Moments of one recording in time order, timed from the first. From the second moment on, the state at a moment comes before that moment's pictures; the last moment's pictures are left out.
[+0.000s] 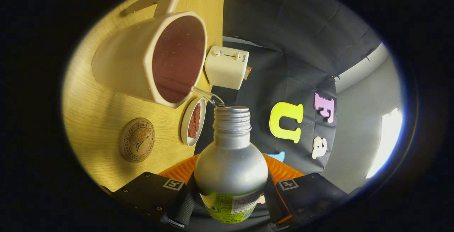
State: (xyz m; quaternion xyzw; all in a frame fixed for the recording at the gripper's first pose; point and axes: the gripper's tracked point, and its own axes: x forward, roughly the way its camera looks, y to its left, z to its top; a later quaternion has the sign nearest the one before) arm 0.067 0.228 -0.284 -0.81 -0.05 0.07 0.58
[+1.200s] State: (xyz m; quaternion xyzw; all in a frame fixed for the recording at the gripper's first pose) arm 0.065 0.228 -0.280 -0.83 -0.08 0.06 0.54
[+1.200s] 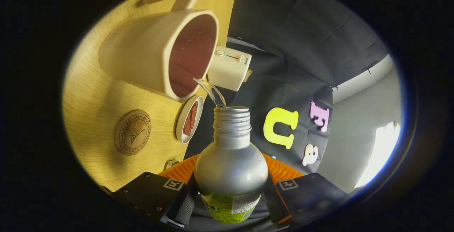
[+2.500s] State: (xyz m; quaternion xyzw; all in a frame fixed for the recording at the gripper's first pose) arm 0.061 0.252 -0.267 -0.88 -0.11 0.06 0.47
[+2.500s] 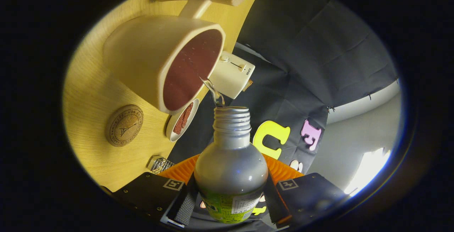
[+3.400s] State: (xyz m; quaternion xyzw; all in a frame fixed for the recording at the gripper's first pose) arm 0.053 0.246 -0.264 -0.89 -0.11 0.06 0.43
